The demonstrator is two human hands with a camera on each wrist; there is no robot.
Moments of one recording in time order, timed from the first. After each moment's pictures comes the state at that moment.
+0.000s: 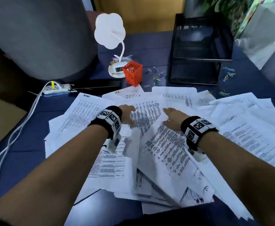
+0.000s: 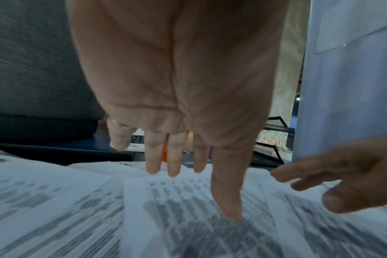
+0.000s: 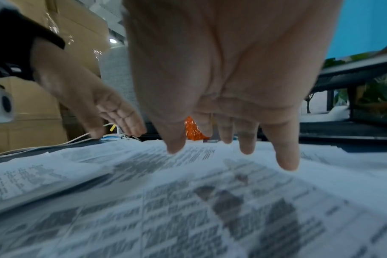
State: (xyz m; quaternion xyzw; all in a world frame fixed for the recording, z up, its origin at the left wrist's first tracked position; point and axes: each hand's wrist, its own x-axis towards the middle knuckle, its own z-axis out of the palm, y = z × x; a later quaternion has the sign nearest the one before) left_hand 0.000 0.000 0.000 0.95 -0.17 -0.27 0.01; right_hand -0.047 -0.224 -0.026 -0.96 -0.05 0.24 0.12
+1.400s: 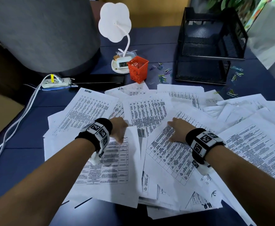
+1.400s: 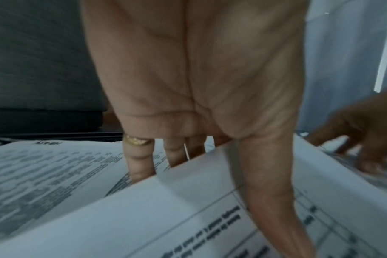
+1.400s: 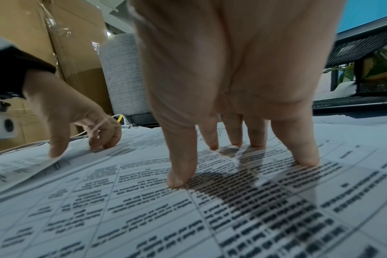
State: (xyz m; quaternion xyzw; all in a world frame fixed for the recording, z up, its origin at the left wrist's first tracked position) left_hand -0.022 0.052 -0.032 0.91 -0.21 -0.36 -0.04; right_hand -0.063 -0.209 -0.051 -0.95 -0.04 0.29 0.07
